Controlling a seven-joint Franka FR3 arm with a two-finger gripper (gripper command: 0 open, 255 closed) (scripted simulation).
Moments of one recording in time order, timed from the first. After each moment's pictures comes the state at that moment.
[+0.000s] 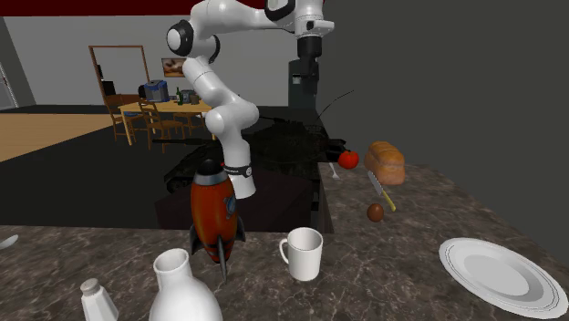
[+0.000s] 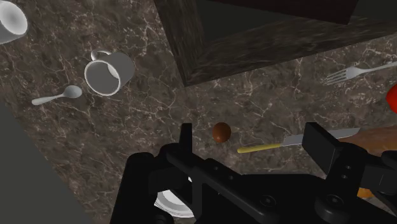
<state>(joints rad) -0.02 -0.82 0.07 -2.38 -0.06 1.68 -0.13</state>
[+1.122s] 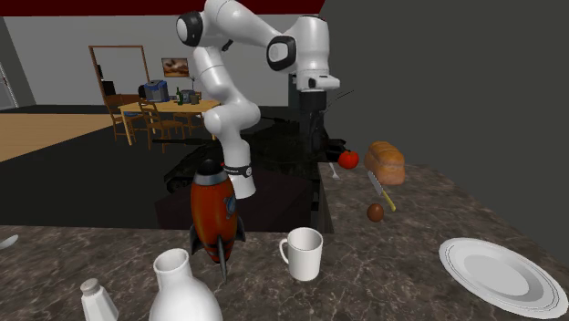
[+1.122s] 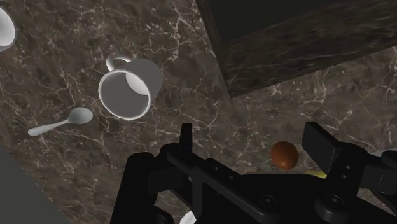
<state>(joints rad) -0.13 -0.54 -0.13 -2.55 -0.16 2.12 -0.26</state>
